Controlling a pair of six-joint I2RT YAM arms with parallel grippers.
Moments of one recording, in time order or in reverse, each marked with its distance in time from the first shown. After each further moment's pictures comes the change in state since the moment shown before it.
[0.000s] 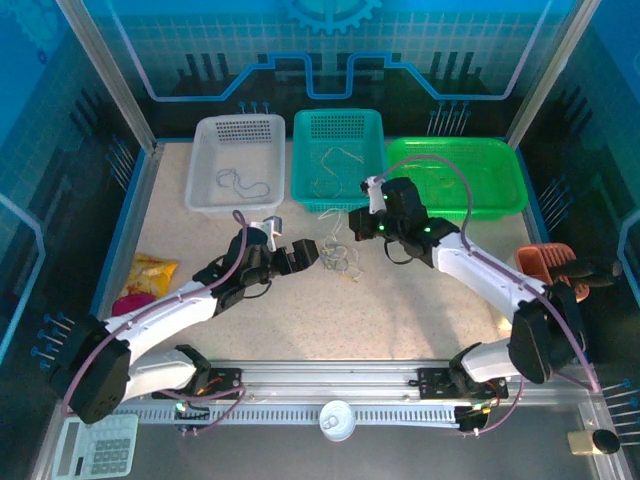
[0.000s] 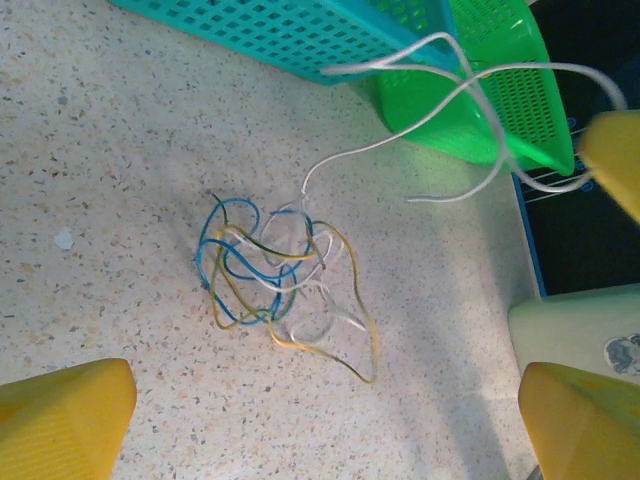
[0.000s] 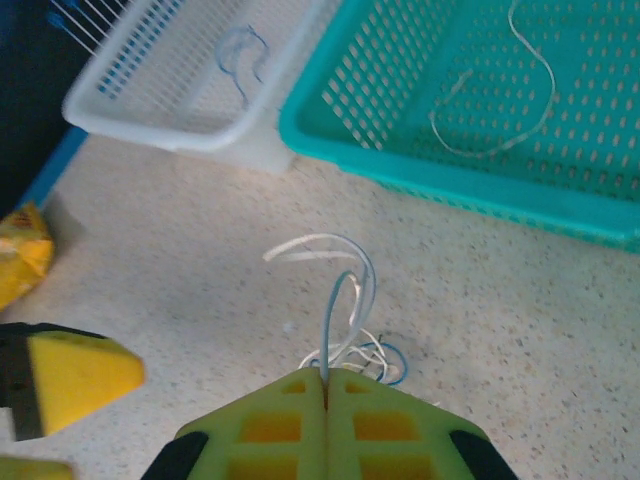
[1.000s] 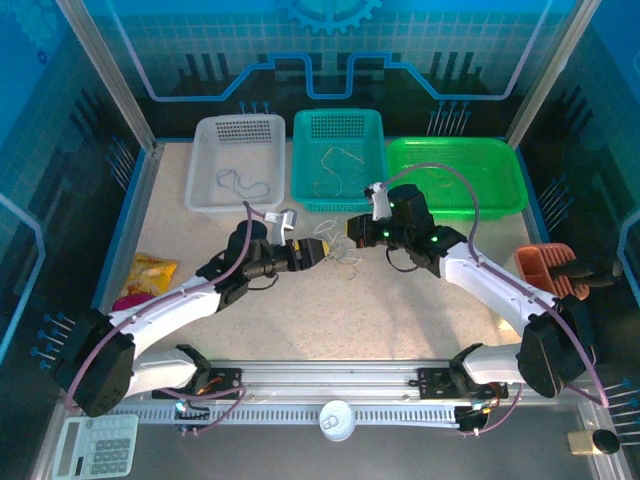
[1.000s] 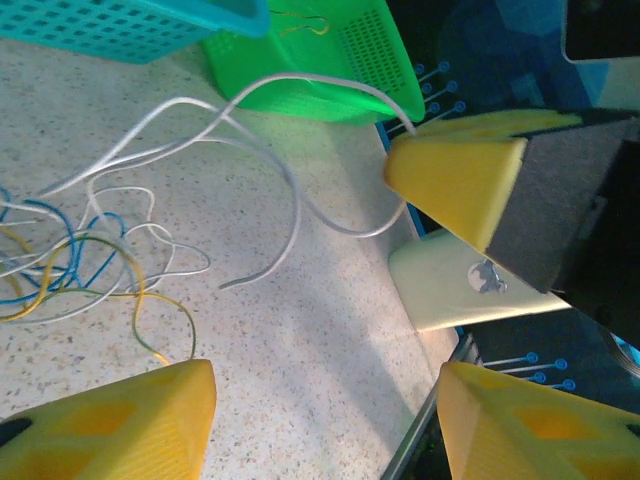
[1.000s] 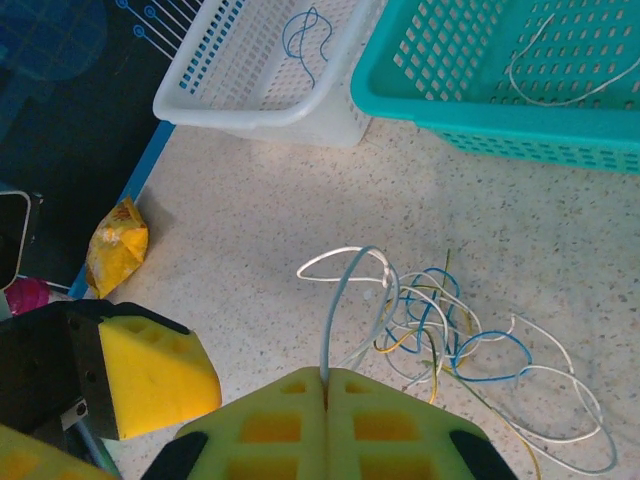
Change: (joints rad) left arm -0.006 0.044 0.042 0.158 0.253 0.043; right arm 0.004 -0.062 -0.068 0.027 -0.131 0.137
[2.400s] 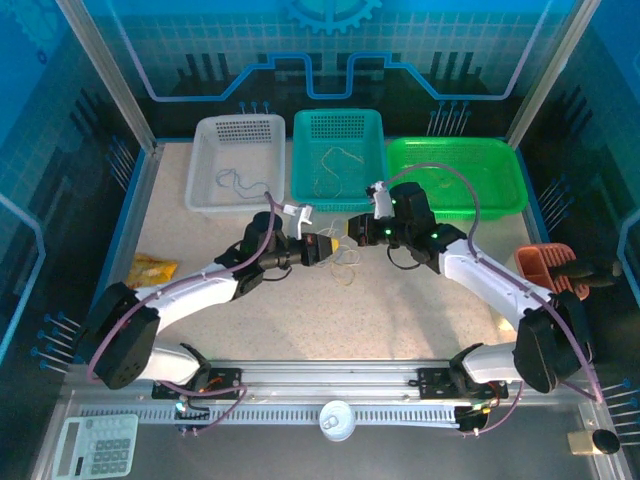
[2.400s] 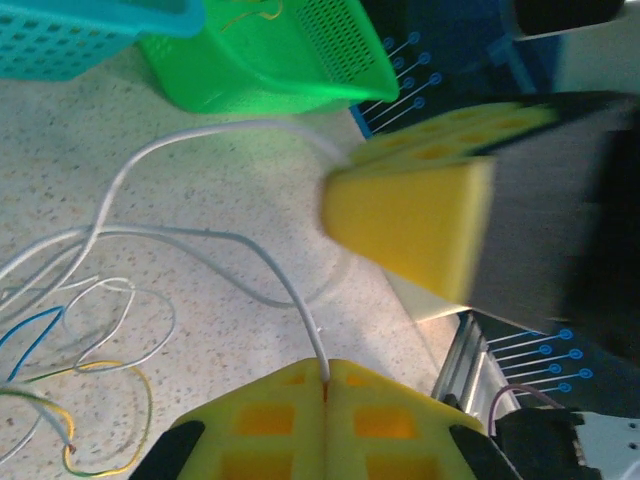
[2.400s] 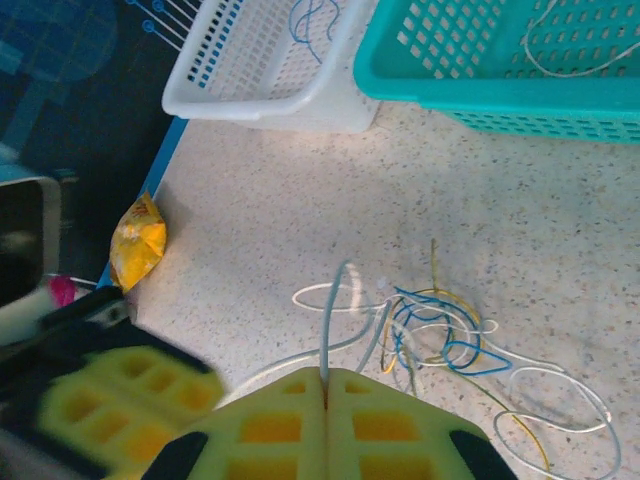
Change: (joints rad) left arm -0.027 0.150 0.086 0.104 0.056 0.070; right arm -0.041 0.037 0.002 0.009 -0.071 0.033
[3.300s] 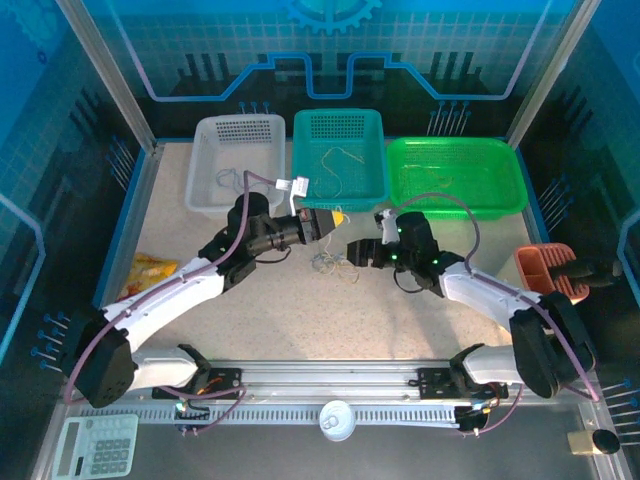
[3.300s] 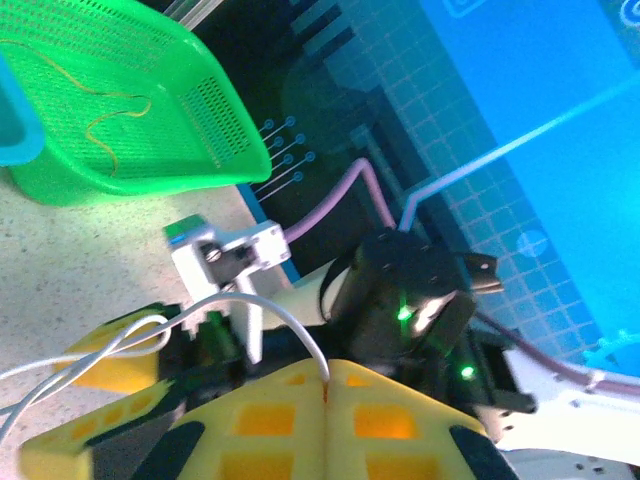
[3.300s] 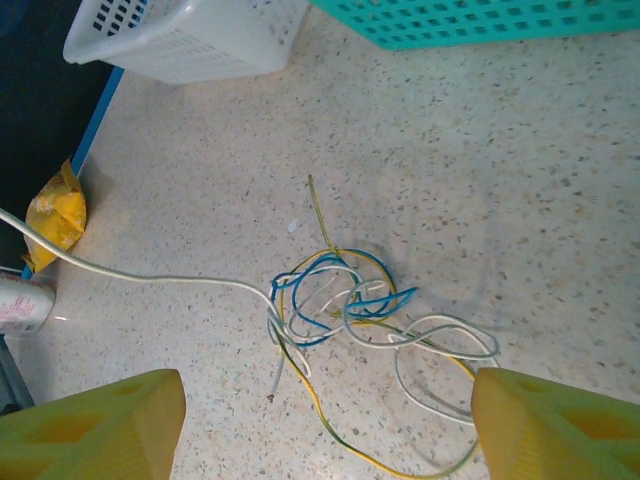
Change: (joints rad) left arm -0.008 -0.098 0.179 -0.060 0.032 -0.163; right arm -0.007 -0.028 -0.297 0.252 0.042 -0.026
